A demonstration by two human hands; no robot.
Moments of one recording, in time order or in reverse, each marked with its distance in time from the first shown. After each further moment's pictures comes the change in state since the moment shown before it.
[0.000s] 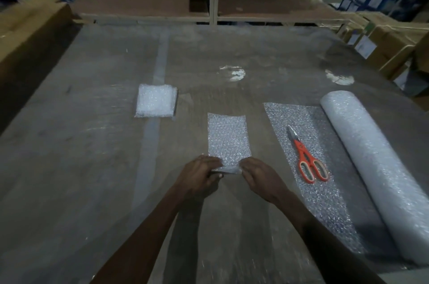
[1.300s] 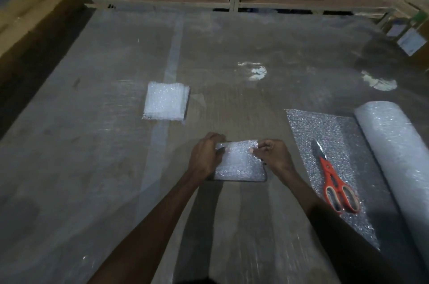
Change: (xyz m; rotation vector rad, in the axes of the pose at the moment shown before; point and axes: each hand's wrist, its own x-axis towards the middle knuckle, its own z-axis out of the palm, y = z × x) left_hand 0.087 -0.029 -0.019 -0.165 0.165 -0.395; right_hand 0.110 0.057 0.006 0.571 -0.009 0.713
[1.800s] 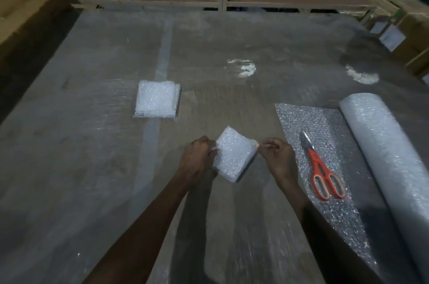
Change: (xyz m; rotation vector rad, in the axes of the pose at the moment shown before) left_hand -0.017 -0.002 0.001 0.244 -0.058 0.128; right_hand -0.064 -0.013 -0.018 0.006 0.289 0.004
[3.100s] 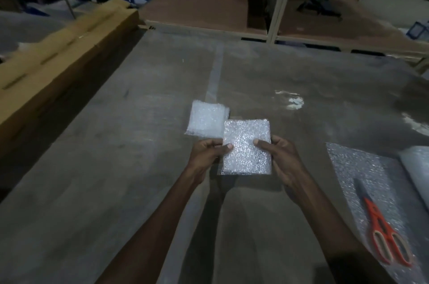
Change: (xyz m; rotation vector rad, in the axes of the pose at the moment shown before) left_hand 0.000 -0.064 -0.106 -1.330 0.183 -0.576; right_hand 0.011 -0.151 0.090 0.691 -0.499 0.085
